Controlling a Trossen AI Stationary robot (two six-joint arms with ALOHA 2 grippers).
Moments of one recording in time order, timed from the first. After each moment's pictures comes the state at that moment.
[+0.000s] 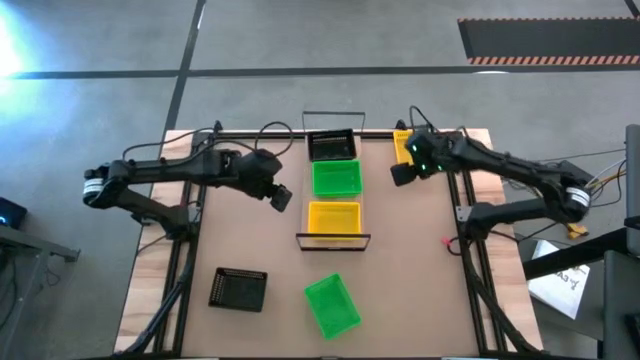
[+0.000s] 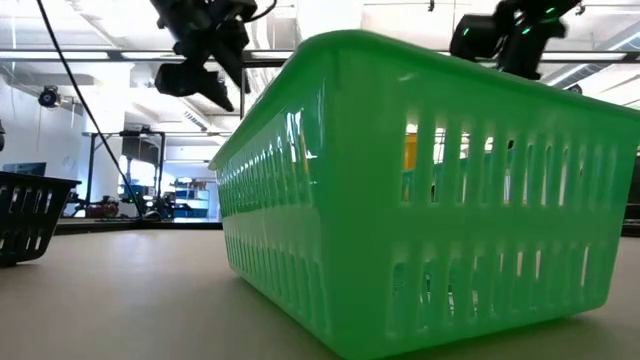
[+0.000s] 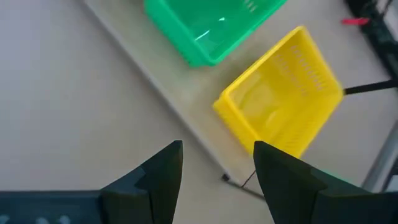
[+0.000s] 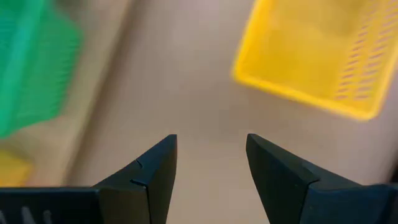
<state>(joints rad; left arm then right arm) 0.17 1.26 1.14 -0.77 -0.02 -0.75 -0.59 1.19 0.91 -0.88 0.04 0.61</state>
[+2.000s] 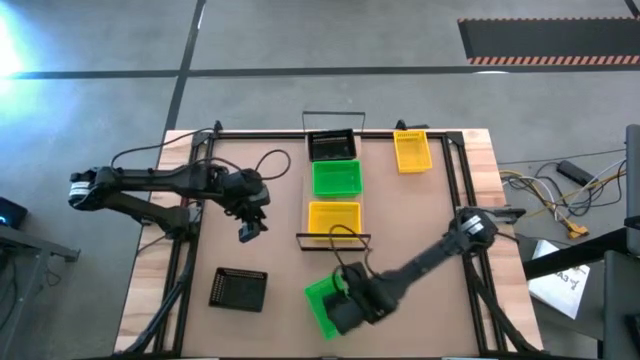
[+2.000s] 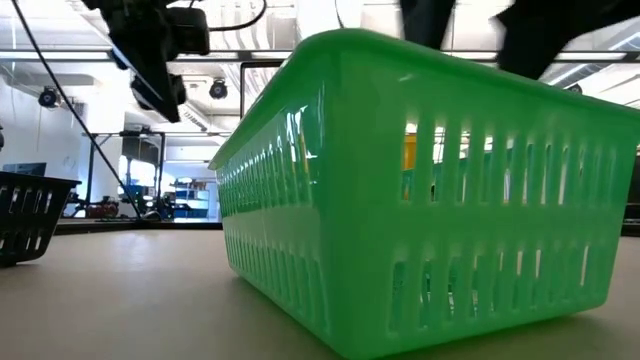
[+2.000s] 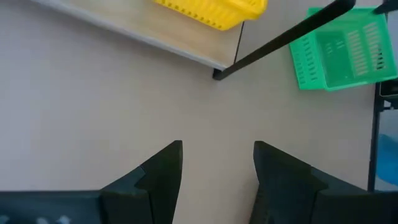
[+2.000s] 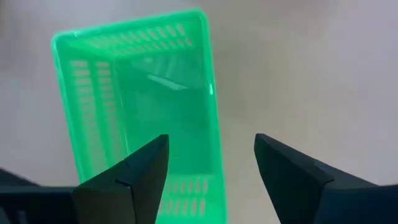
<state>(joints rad) 0.09 1.09 0.92 -0.83 0.21 -0.28 0.55 2.14 1.89 -1.15 0.16 1.78</state>
